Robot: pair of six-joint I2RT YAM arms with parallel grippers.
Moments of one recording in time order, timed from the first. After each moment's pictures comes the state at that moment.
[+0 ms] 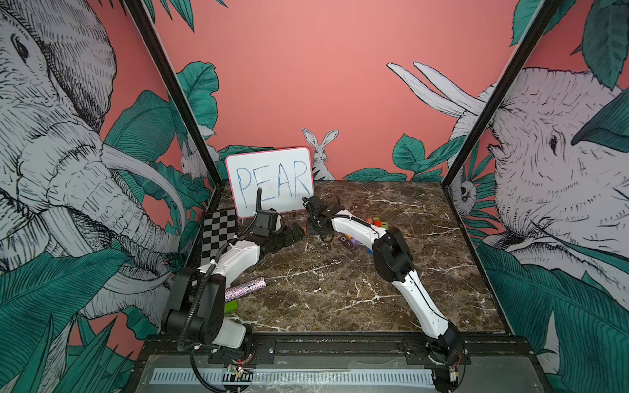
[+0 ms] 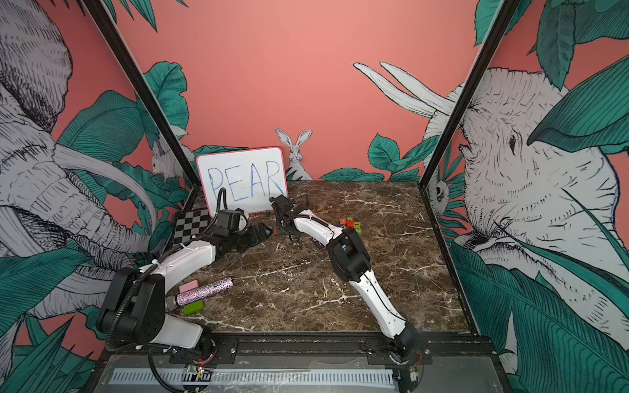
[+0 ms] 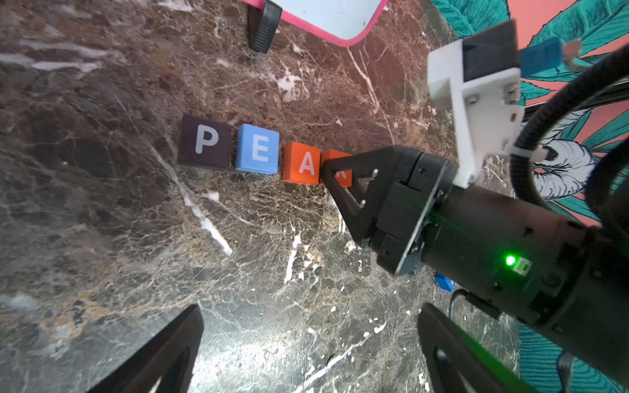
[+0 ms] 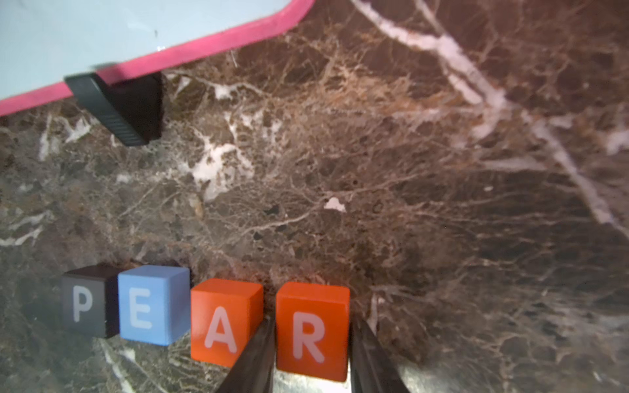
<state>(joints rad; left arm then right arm) -0.29 1.46 0.83 -0.18 0.30 -0.66 0.76 2.52 2.20 -0.75 0.09 0.68</state>
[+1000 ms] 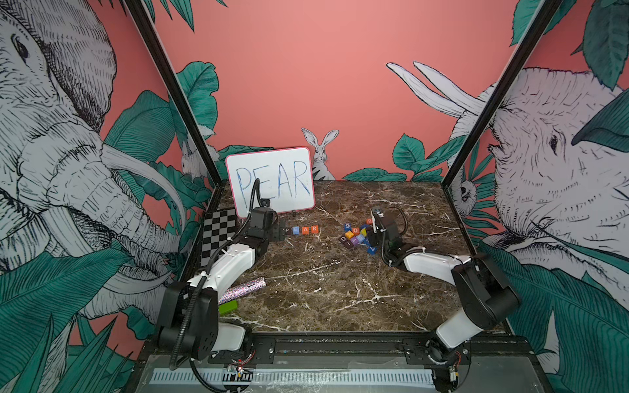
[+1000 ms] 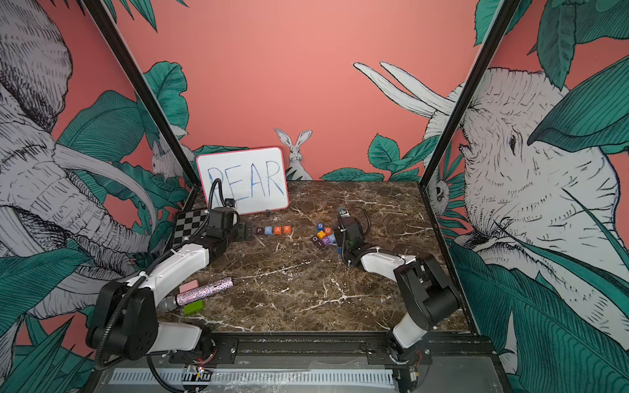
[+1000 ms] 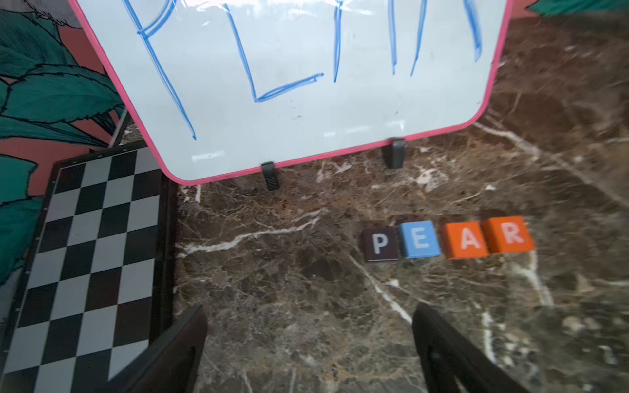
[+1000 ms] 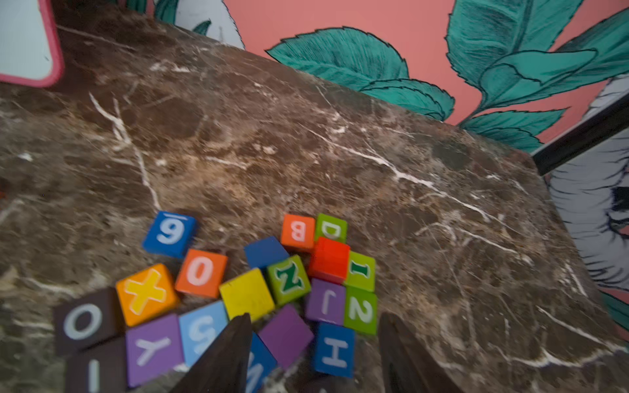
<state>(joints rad) -0.27 1.38 0.81 -0.14 -0.27 -0.06 0.50 1.56 0.74 0.27 0.42 -0.08</state>
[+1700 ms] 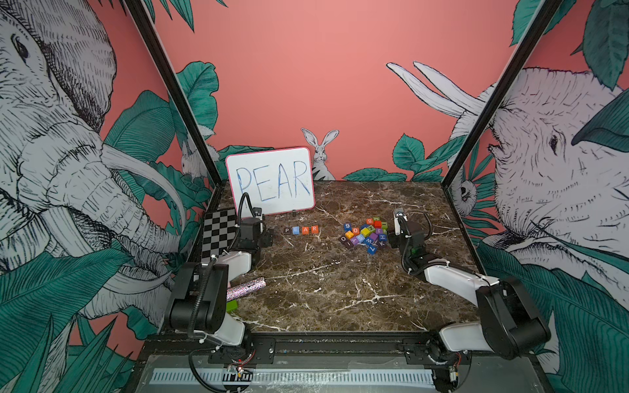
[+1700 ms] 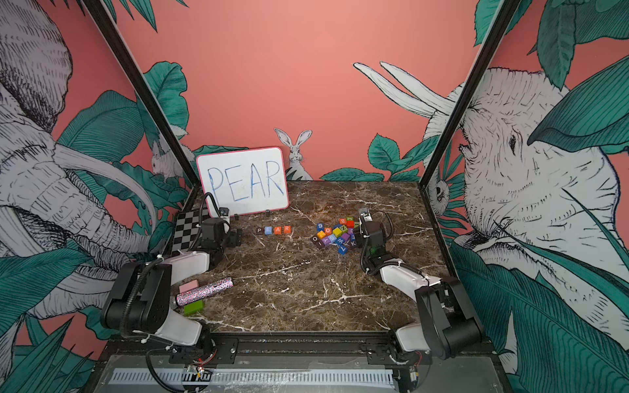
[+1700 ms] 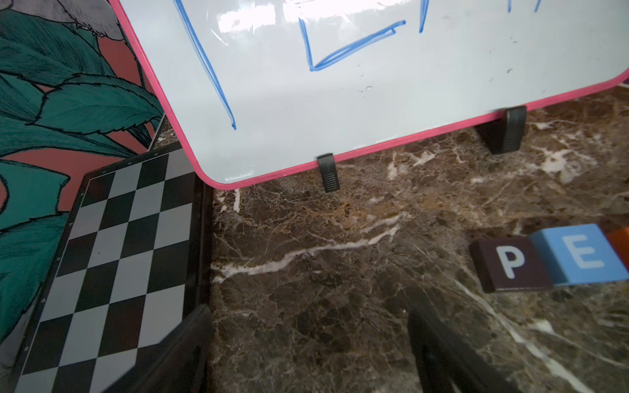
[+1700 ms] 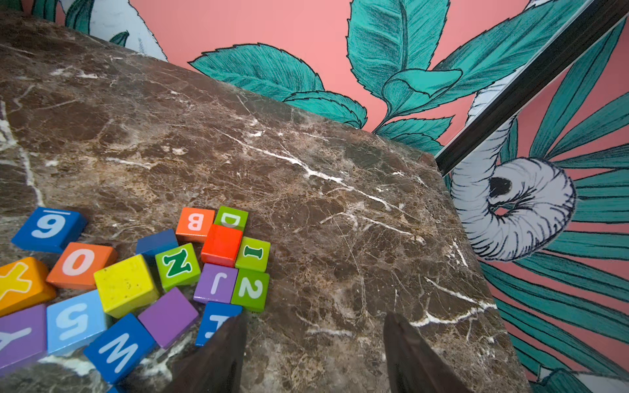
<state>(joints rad) -0.11 1.52 0.62 0.32 -0.22 0.12 0.36 1.38 0.59 0.34 0.42 -0.19</state>
